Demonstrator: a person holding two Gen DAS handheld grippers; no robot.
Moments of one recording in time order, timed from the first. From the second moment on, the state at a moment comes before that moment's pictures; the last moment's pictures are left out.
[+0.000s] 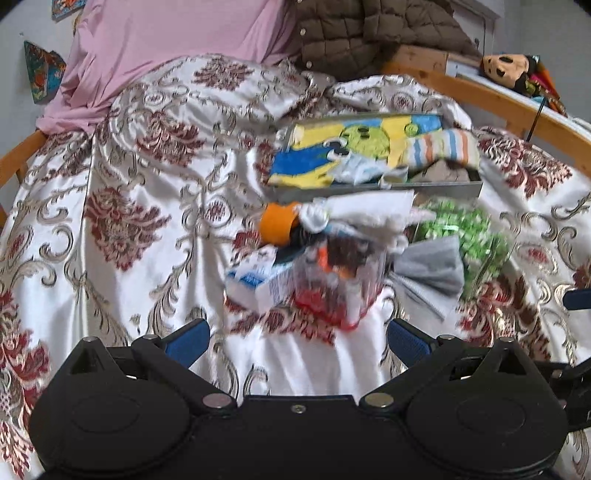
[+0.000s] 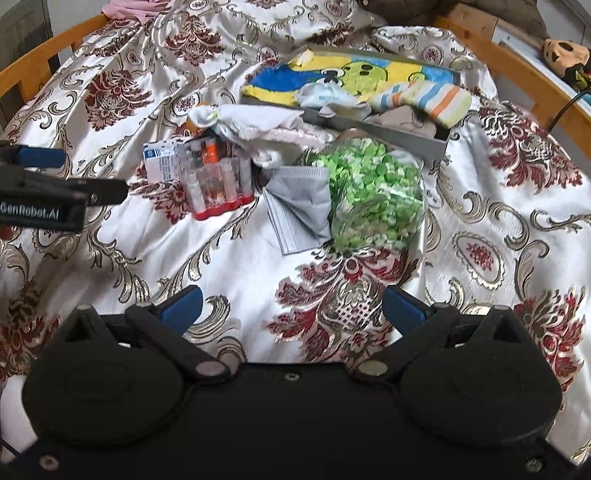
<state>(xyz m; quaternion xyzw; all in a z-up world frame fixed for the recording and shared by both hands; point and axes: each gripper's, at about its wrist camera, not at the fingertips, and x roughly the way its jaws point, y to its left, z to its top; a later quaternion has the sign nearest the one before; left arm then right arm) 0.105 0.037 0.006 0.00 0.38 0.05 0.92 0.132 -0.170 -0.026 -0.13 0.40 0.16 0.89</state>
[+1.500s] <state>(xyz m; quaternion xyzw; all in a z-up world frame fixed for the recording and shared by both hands) 0.157 0.039 0.004 -0.01 0.33 0.02 0.94 0.230 -0.159 -0.039 -0.09 0.34 0.20 0.91</state>
